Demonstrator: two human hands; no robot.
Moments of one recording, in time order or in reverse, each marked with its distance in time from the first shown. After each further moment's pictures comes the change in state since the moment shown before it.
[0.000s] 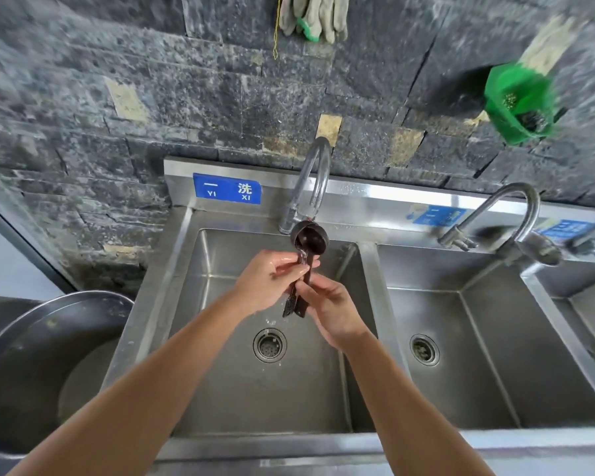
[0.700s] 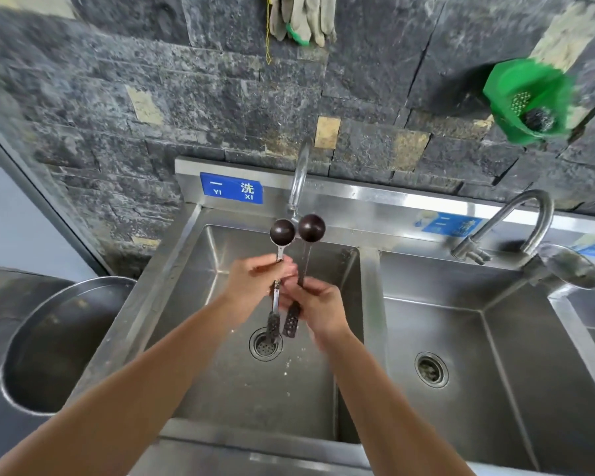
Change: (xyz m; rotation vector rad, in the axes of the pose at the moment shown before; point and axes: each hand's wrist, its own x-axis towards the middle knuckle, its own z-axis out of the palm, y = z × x) left_hand 0.003 0.006 0.073 -0.272 0.460 -0.216; right_hand -0.005 -0.005 -0.056 -0.004 0.051 0.116
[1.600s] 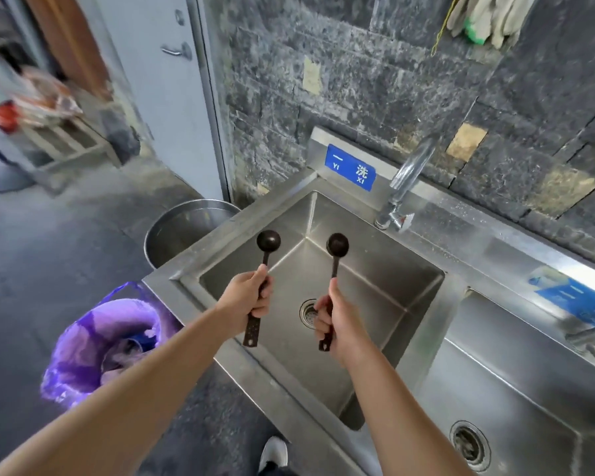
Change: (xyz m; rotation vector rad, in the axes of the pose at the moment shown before) left_hand -0.149 -0.068 -0.032 -0.324 0.502 -0.276; right_hand -0.054 0.035 -0.017 -0.192 -0.294 0.516
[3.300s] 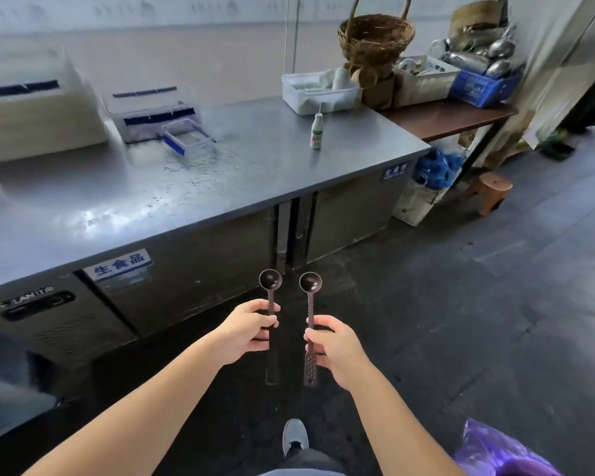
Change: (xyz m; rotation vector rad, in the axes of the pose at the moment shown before) left_hand -0.690 -0.338 -0.479 -0.881 1.495 0.167; right_hand -0.471 0.552 0.488 -1.460 -1.616 0.123
